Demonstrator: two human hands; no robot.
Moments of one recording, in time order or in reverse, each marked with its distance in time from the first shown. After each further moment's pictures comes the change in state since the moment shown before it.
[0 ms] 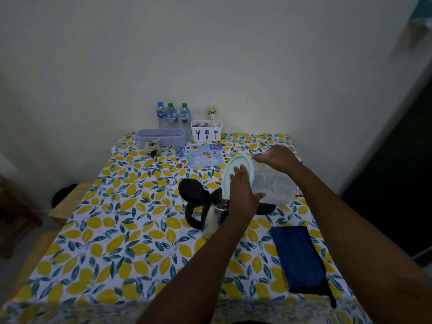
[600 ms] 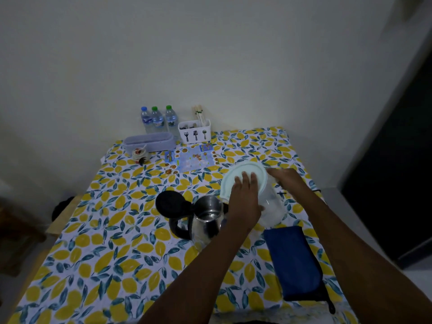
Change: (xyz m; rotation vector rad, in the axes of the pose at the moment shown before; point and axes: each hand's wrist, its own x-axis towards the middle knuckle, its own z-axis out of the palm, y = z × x) left_hand 0.024 0.021 0.051 0.478 -0.187 0.245; right_hand -0.011 0.117 0.026 0.680 0.083 0.426
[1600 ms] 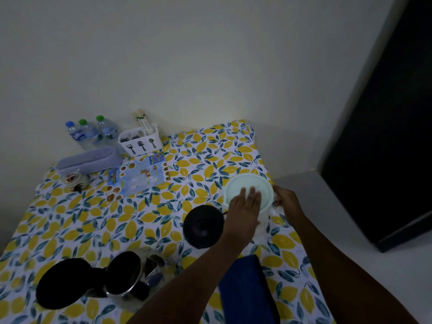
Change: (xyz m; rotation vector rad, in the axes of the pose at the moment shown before) left_hand 0.162 0.099 0.134 0.366 -0.271 0.255; right_hand 0.144 0.141 -0.126 0.432 0.156 0.190
